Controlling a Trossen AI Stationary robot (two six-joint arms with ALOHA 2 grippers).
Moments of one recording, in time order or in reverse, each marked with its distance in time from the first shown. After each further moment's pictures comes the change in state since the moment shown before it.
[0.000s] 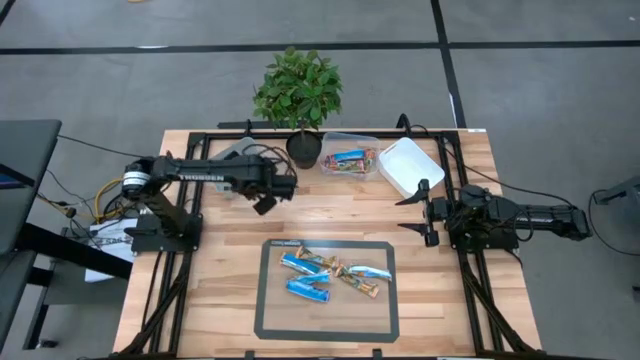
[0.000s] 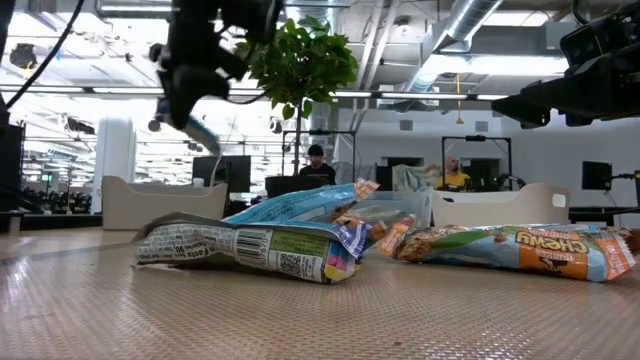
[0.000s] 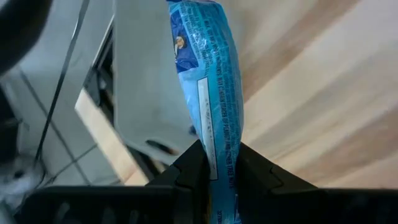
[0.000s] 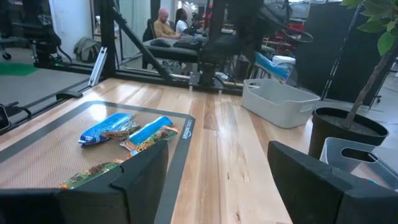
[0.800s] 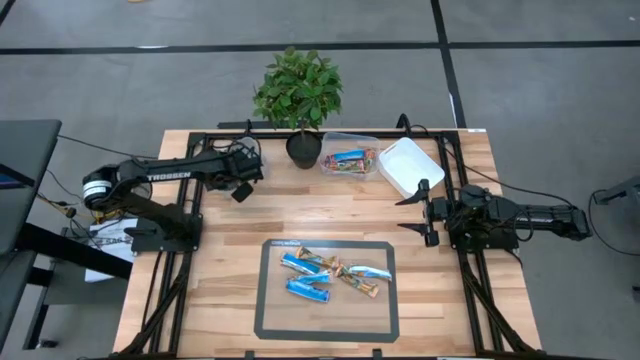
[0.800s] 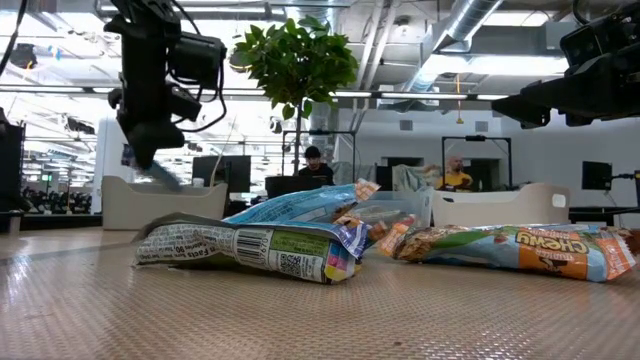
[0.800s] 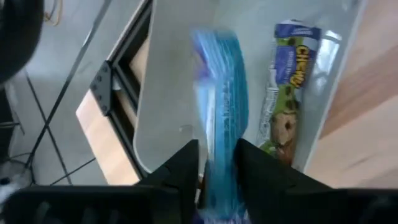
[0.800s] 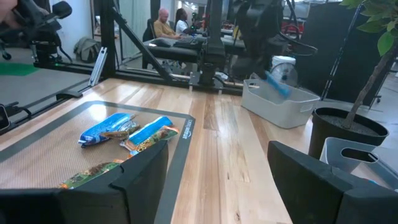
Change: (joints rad) left arm 0.266 -0.320 -0.513 0.465 -0.125 0.281; right arm 0.000 0.000 0.000 0.000 0.000 0.000
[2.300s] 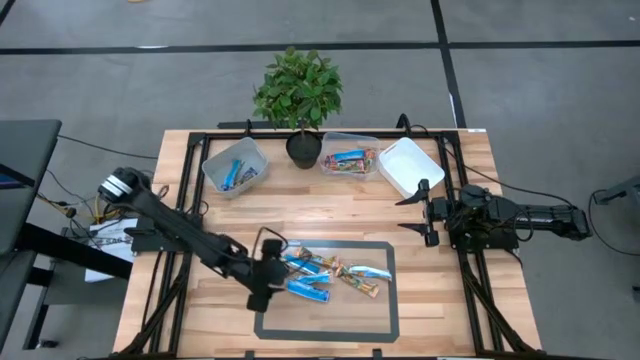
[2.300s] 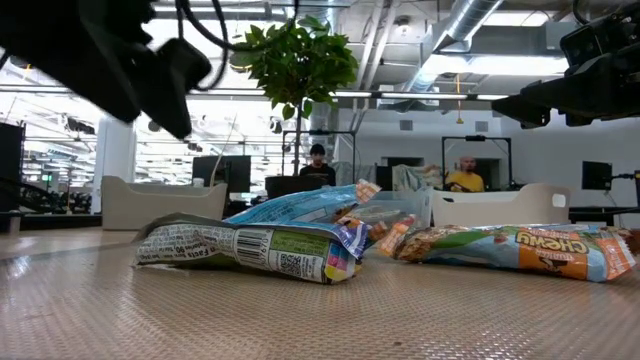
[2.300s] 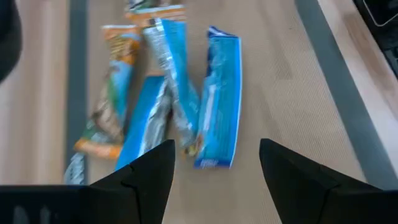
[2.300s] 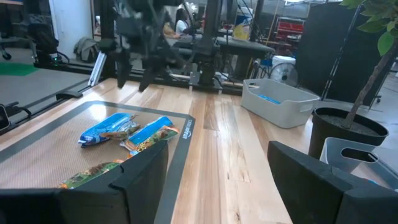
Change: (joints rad) left arm -0.923 0.208 -0.001 0.864 0.380 0.190; right arm 0.000 0.000 0.000 0.000 0.000 0.000
